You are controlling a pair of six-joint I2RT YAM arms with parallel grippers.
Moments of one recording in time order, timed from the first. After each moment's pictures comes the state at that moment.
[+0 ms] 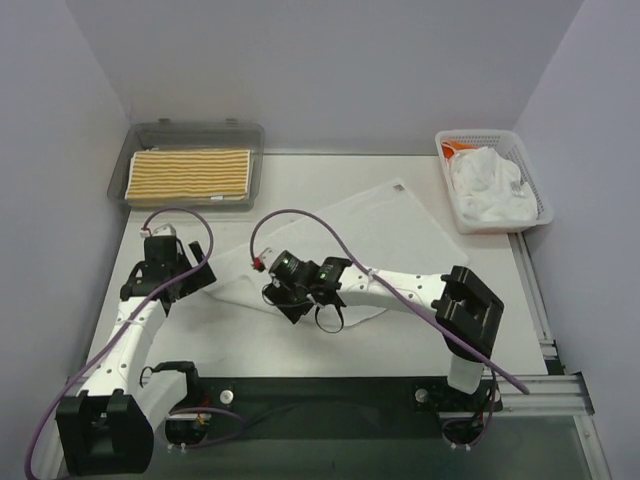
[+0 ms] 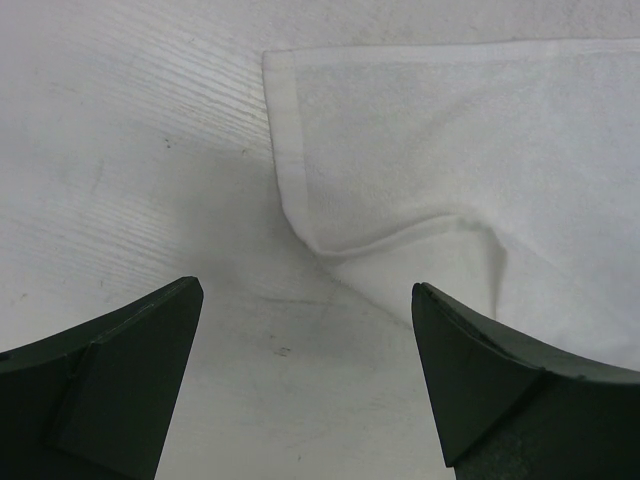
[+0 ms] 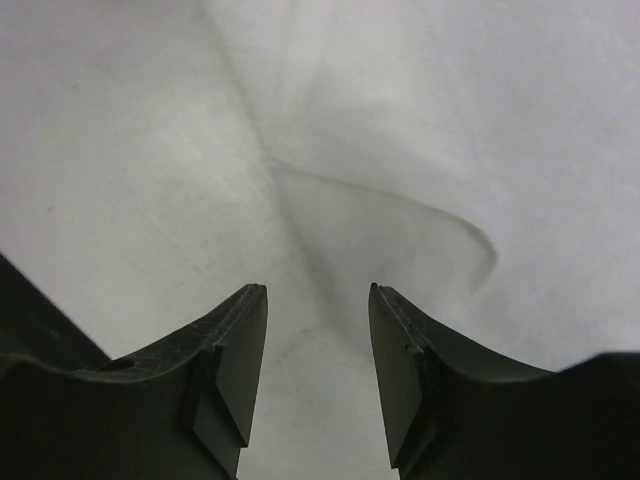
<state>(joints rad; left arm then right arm) 0.02 0.97 0.65 -0.57 -0.08 -0.44 1.06 1.79 1.27 -0.51 0.06 0.18</state>
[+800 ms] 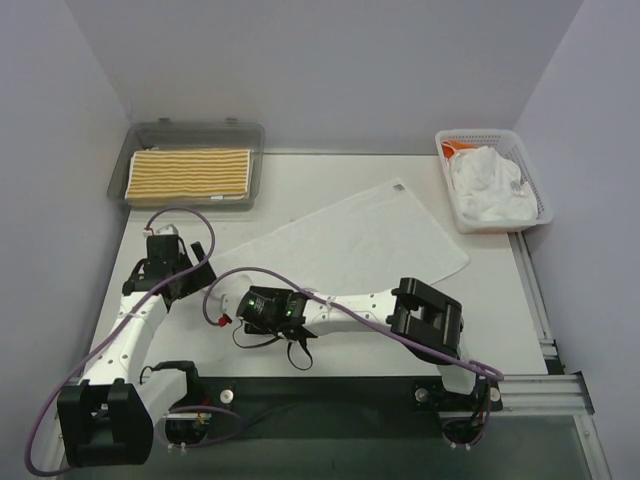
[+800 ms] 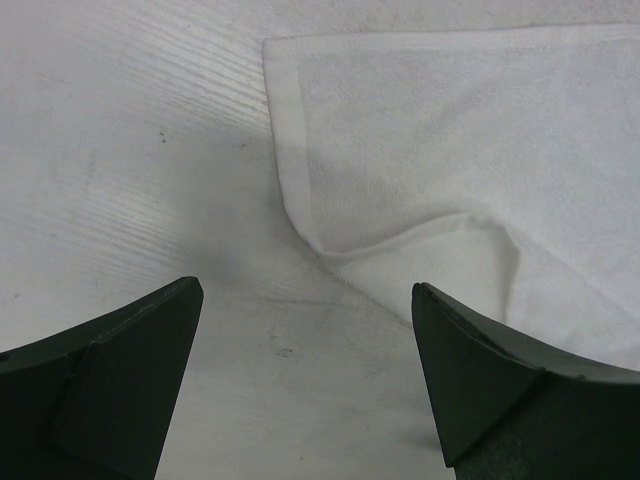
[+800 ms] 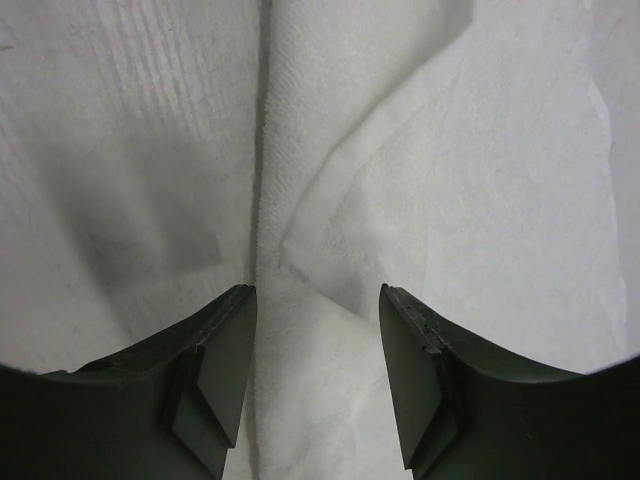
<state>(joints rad) 0.02 1.01 0.65 -0.56 -0.07 -0.43 1.30 1.98 1.33 -0.35 0.43 -0.38</state>
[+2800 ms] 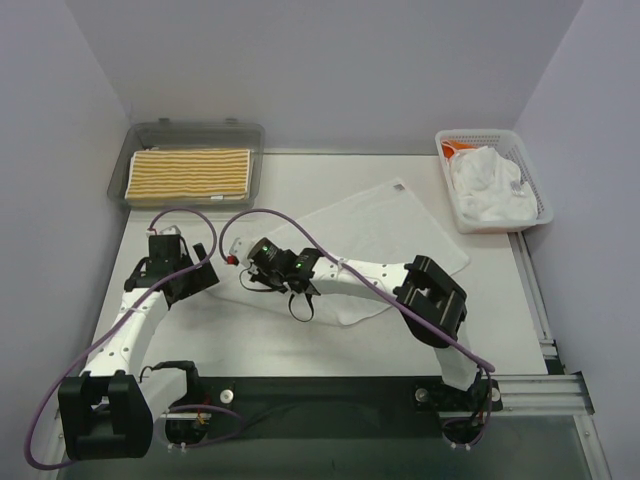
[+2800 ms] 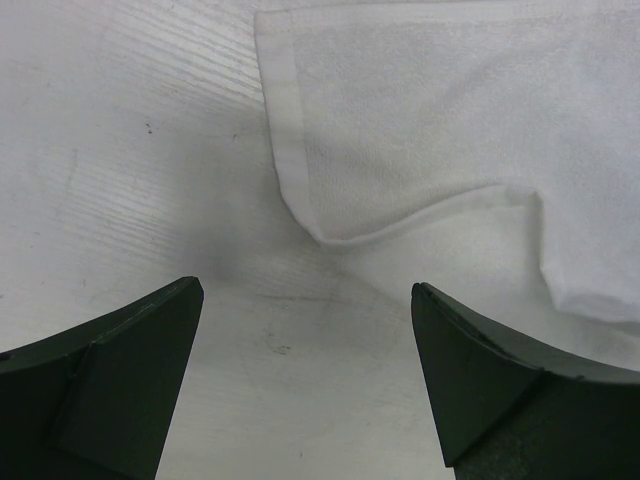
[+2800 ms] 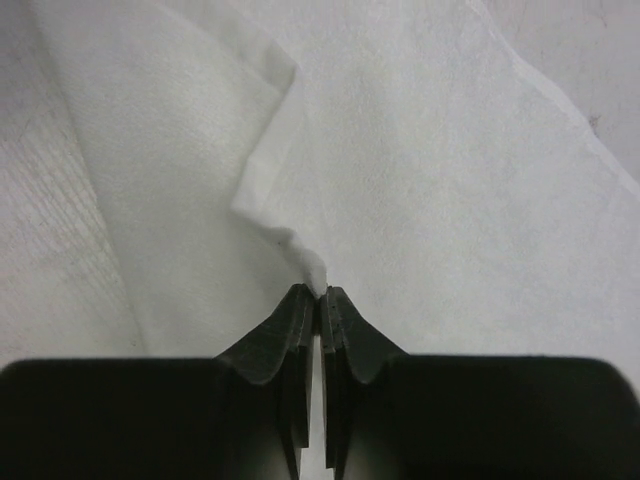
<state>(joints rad) 0.02 1.05 0.65 -0.56 -0.05 -0.43 1.09 2.00 1.47 -0.36 0.24 -0.24</state>
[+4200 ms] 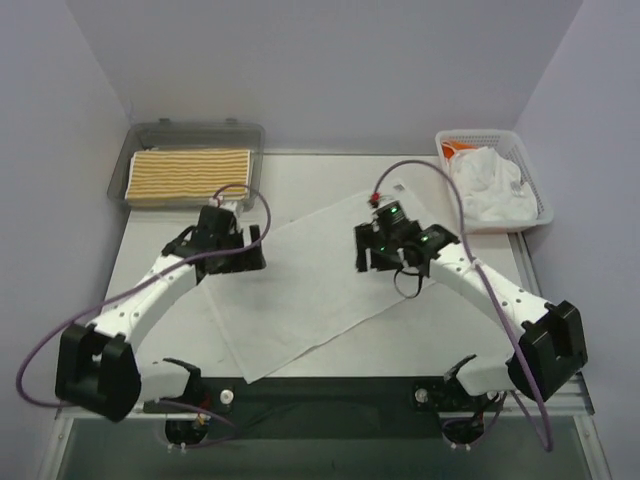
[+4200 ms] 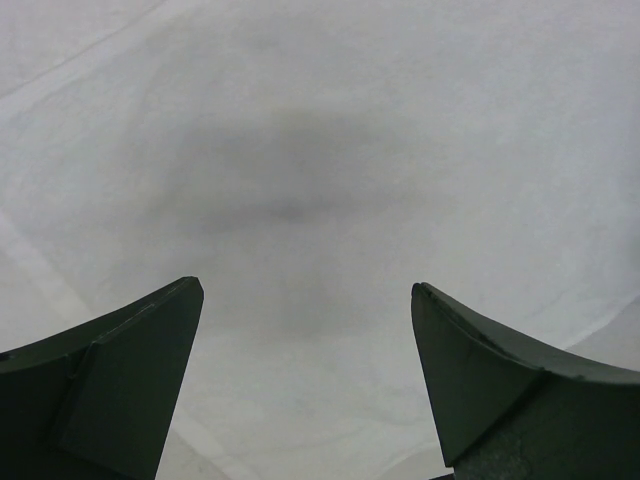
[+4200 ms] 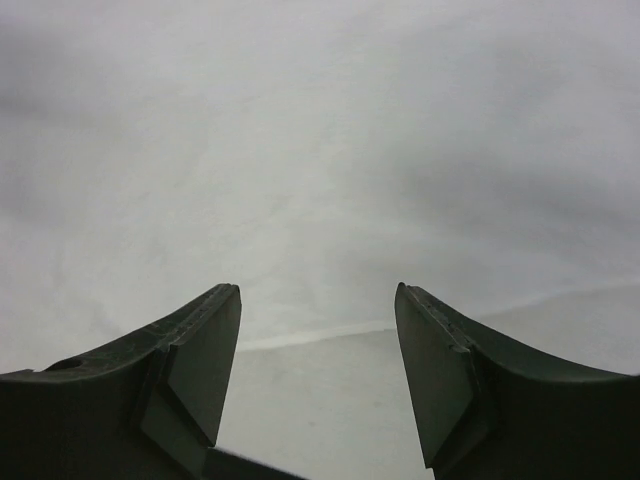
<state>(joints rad) -0.30 1.19 0.83 -0.55 0.02 -0.43 0.75 1.41 1.10 -0.64 0.03 0.34</state>
